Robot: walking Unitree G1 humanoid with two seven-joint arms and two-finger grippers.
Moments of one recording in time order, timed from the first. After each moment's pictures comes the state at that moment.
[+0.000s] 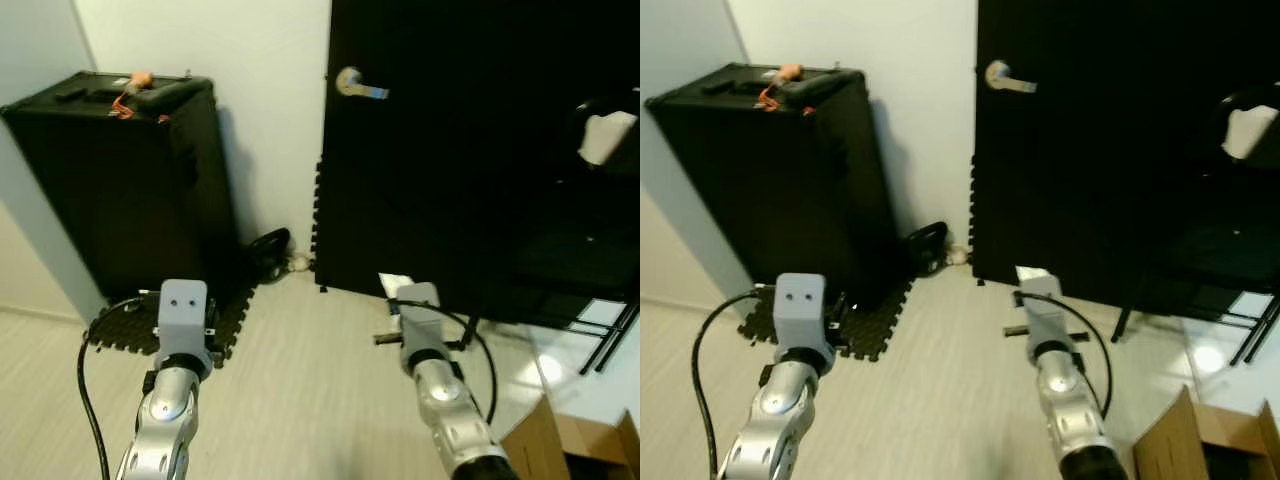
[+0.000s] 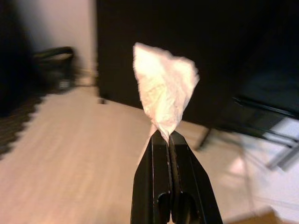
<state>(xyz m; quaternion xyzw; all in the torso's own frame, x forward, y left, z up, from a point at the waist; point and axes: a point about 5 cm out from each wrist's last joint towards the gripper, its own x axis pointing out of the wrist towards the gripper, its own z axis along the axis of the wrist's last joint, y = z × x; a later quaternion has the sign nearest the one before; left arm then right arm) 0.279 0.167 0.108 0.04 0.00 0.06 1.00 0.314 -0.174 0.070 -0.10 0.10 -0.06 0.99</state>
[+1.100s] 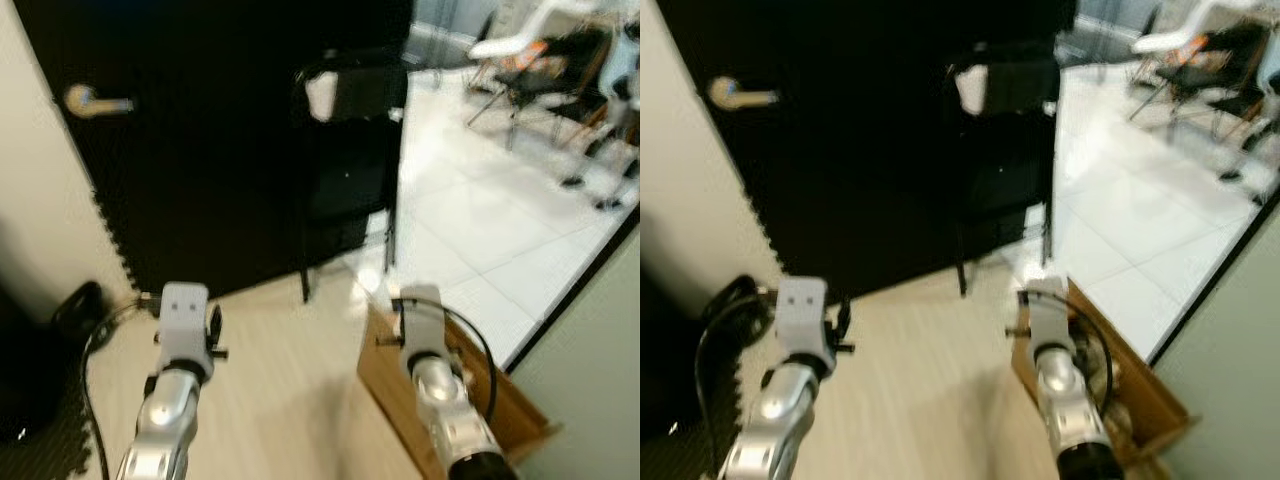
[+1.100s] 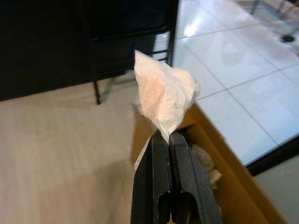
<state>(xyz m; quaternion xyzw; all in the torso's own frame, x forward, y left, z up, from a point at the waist) 0.279 0.163 0.102 0.02 0.01 0.04 1.00 0.318 -0.158 0.065 -0.09 0.12 -0.03 0.99</state>
